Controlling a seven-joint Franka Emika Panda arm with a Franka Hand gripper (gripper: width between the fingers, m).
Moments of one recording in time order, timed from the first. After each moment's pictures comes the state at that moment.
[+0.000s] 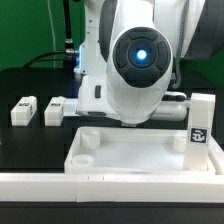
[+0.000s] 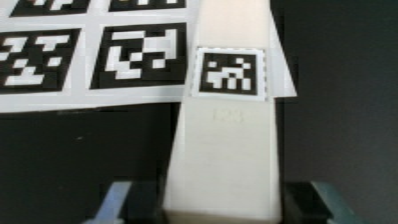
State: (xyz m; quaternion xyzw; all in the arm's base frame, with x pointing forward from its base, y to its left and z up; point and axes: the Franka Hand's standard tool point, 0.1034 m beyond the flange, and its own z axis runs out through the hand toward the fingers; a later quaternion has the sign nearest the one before) arm 0.432 0.030 0.010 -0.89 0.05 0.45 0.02
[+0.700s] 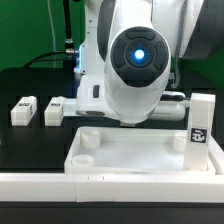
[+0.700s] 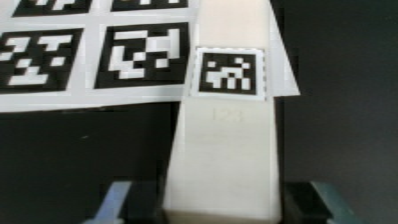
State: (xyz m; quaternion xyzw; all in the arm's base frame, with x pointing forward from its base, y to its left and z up) arm 0.444 0.023 0.023 -0.89 0.04 0.45 0.02
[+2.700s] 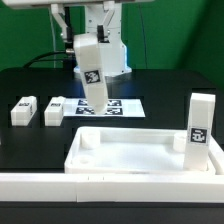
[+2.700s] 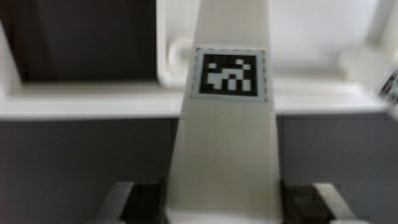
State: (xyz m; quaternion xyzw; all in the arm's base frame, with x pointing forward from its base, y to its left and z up) arm 0.616 -0.063 0.195 -0.99 0.01 -0.15 0.02
